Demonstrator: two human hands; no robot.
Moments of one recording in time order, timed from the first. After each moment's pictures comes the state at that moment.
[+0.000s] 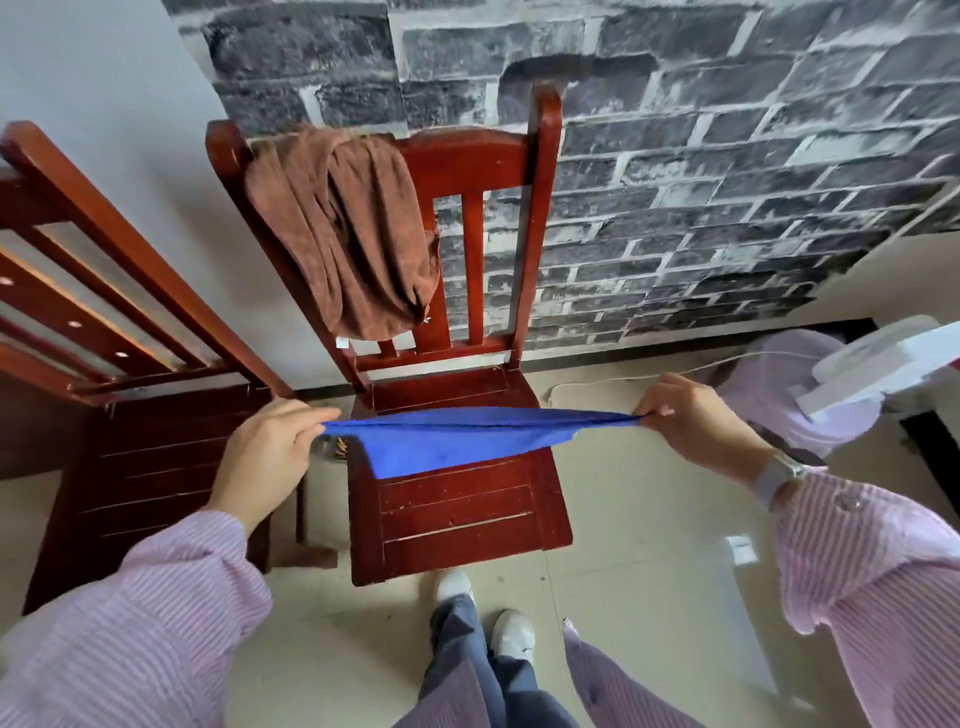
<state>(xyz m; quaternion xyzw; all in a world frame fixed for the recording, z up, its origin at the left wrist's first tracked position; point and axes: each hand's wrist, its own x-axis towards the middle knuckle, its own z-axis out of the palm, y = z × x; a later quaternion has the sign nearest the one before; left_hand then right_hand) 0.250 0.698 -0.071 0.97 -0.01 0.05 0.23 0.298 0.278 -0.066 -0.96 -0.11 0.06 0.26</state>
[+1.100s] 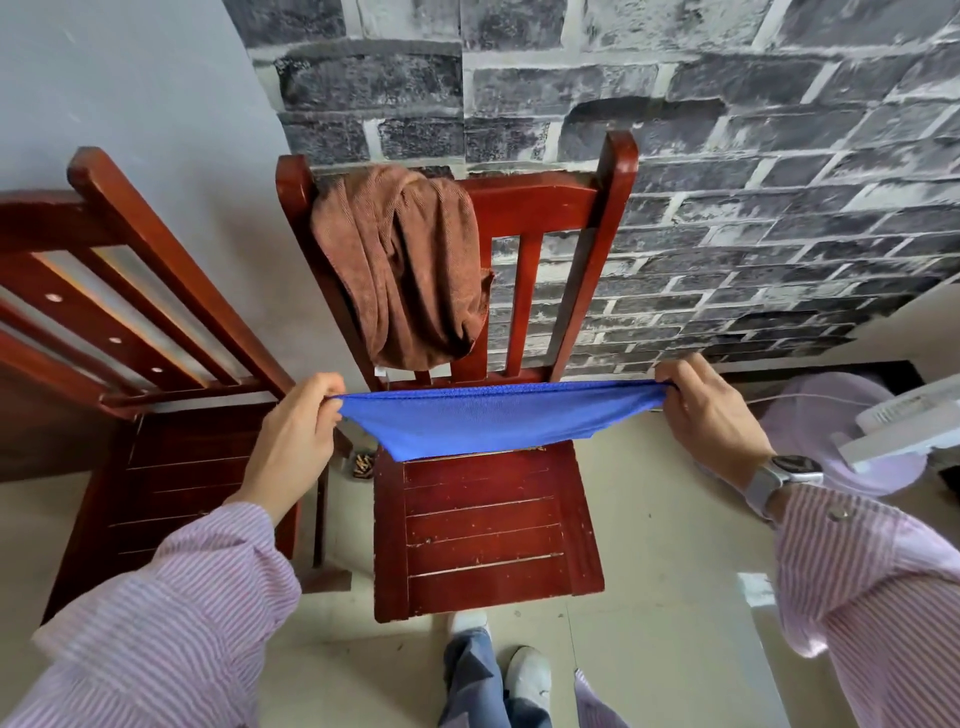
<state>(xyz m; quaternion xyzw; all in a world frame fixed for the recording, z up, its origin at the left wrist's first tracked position) 0.300 0.729 -0.070 0.95 0.04 0.08 0.31 0.355 0.327 -0.066 -0.96 -0.16 -0.07 0.20</state>
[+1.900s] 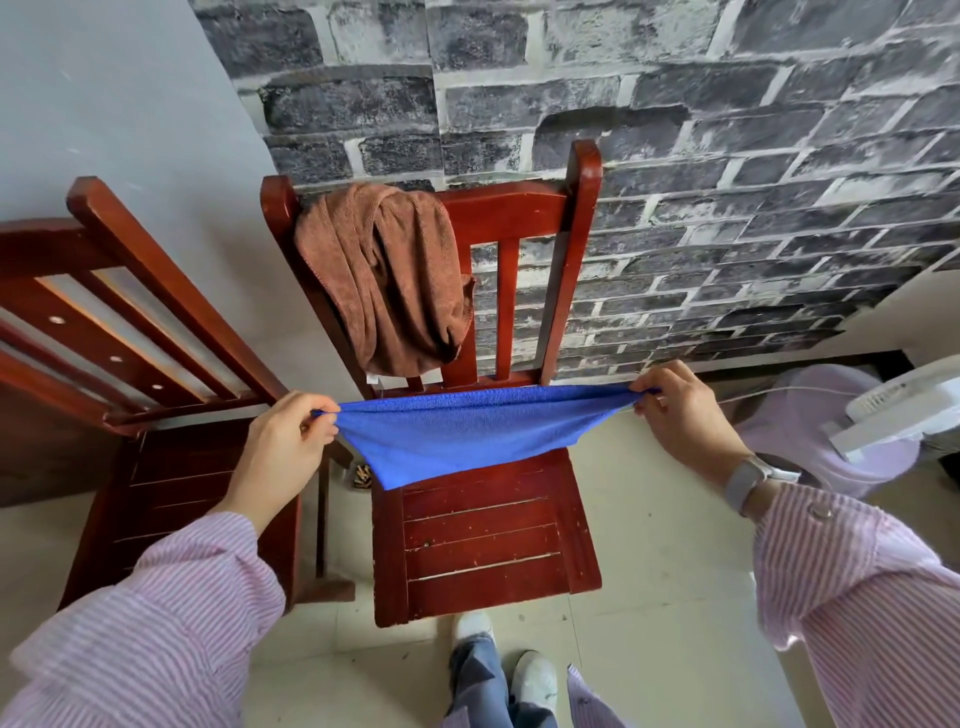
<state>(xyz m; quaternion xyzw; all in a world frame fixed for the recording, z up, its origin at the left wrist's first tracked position) 0.294 0.728 -0.065 0.92 0.05 0.08 0.39 0.345 0.333 -0.067 -0.95 -0.03 -0.03 0.31</state>
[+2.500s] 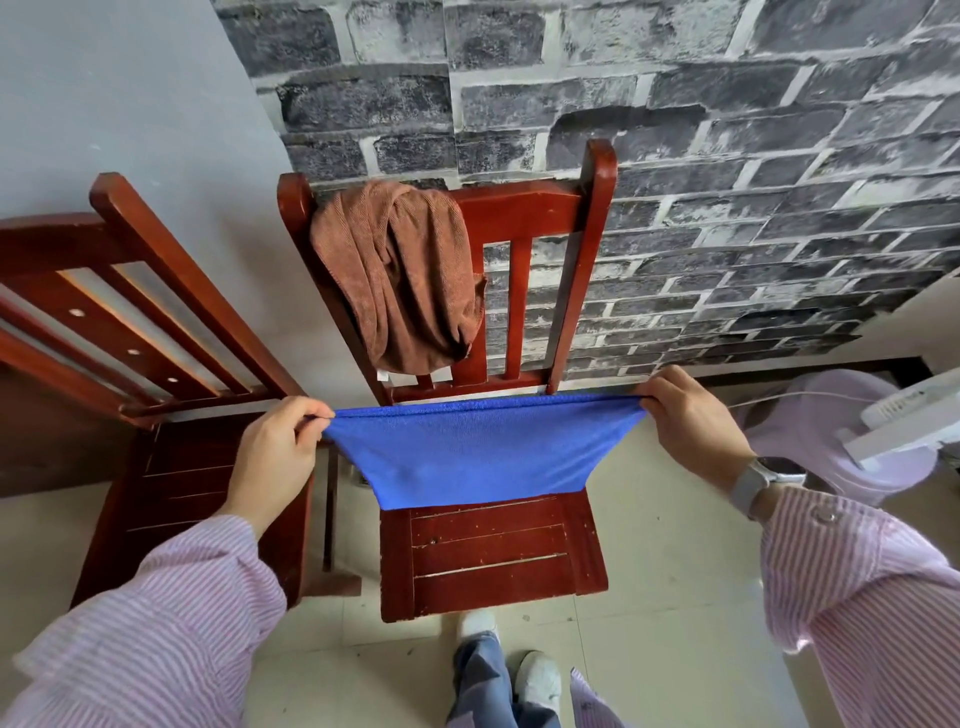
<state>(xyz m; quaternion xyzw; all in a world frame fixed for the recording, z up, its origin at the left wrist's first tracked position) 0.282 0.736 -0.063 0.94 0.07 0.10 0.31 0.345 0.331 -0.072 -0.97 -0.11 -0.01 0.20</state>
